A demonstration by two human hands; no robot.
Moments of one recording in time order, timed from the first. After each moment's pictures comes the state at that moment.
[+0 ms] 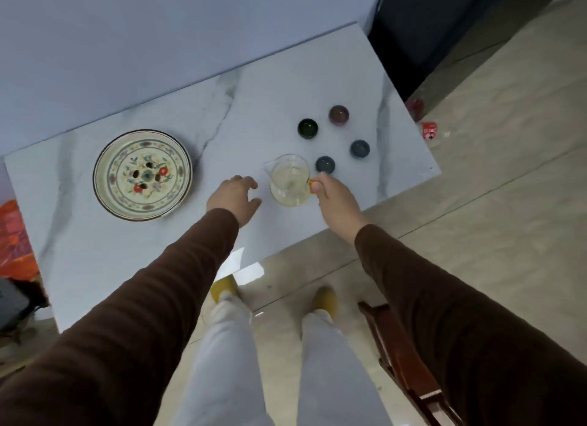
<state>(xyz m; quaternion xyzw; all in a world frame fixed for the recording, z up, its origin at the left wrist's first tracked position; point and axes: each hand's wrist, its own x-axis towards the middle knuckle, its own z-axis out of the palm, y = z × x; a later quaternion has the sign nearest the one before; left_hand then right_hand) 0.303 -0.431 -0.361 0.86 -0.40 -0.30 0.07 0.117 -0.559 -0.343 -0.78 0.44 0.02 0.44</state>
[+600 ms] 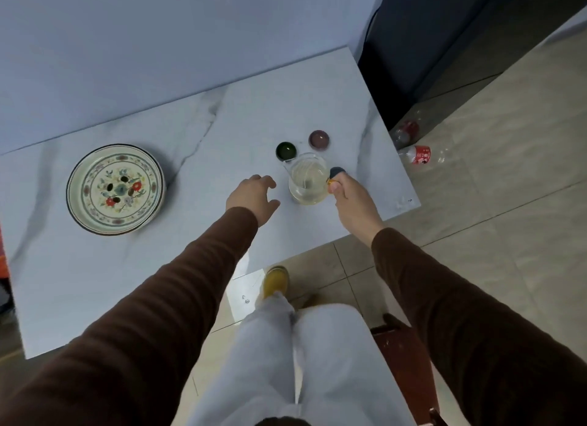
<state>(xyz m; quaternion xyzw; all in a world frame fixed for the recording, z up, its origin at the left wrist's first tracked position) 0.245 -0.559 -0.356 0.87 -0.38 -0.29 0.09 0.068 -0.693 -0.334 -0.79 0.43 0.01 0.44</state>
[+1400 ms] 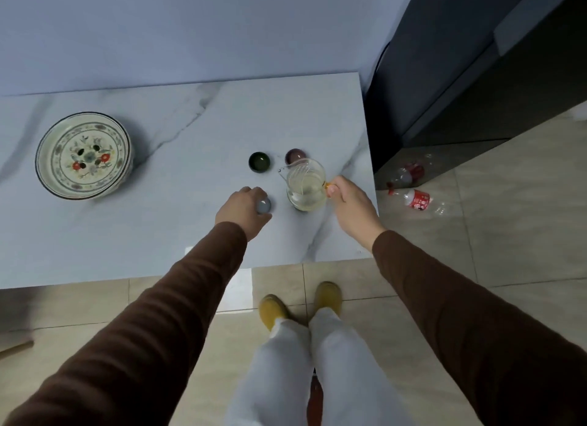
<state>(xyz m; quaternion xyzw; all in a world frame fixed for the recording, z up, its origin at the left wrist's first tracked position) 0.155 -0.662 -0.372 0.92 -0.23 -0.28 0.14 0.029 -0.860 -0.348 -0.84 0.30 0.08 0.44</state>
